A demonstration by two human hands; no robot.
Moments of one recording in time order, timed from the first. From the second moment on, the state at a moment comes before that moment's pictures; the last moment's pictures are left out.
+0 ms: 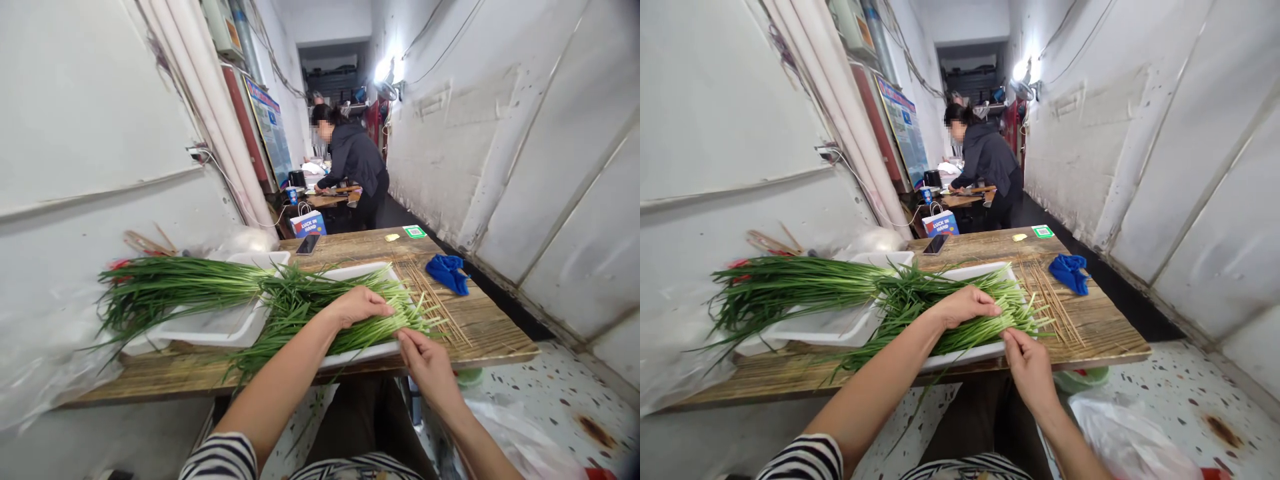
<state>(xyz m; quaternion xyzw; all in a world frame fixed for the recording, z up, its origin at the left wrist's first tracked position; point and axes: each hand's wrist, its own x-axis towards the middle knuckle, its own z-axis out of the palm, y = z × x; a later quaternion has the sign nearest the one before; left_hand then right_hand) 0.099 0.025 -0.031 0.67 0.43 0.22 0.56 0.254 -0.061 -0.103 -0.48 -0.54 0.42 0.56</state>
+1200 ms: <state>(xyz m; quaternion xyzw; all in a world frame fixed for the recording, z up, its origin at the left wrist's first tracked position) 0.103 0.061 -0.041 0.70 0.43 0.29 0.50 0.234 -0.063 -0.103 -0.47 -0.37 0.50 0.63</state>
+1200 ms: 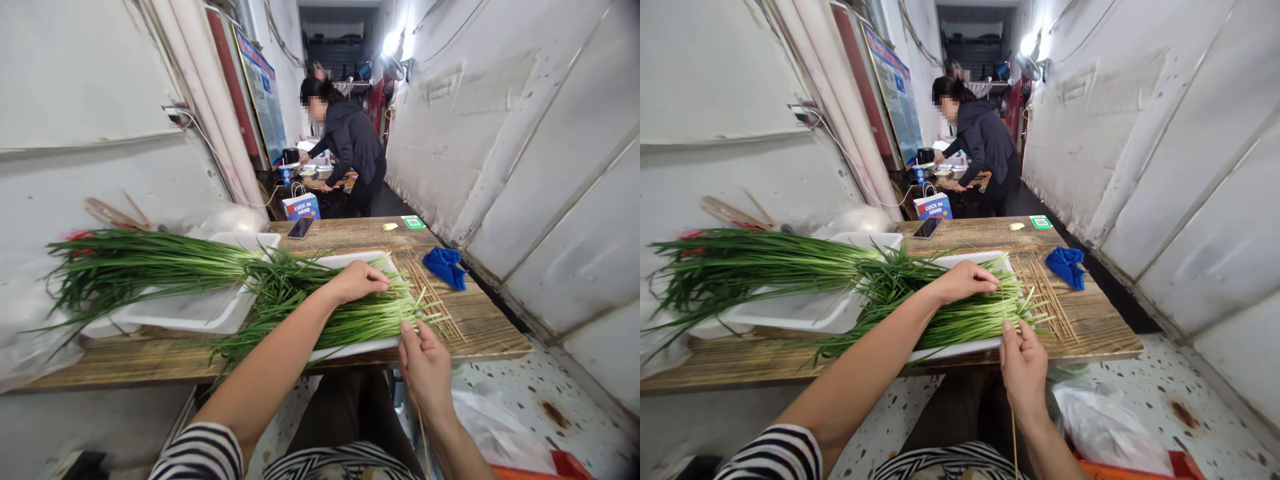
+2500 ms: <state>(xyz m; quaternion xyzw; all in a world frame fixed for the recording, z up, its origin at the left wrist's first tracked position) 0.100 0.053 -0.032 0.76 0.43 0.21 0.44 0.233 -0.054 -0.103 -0.46 -0.39 0.49 0.63</state>
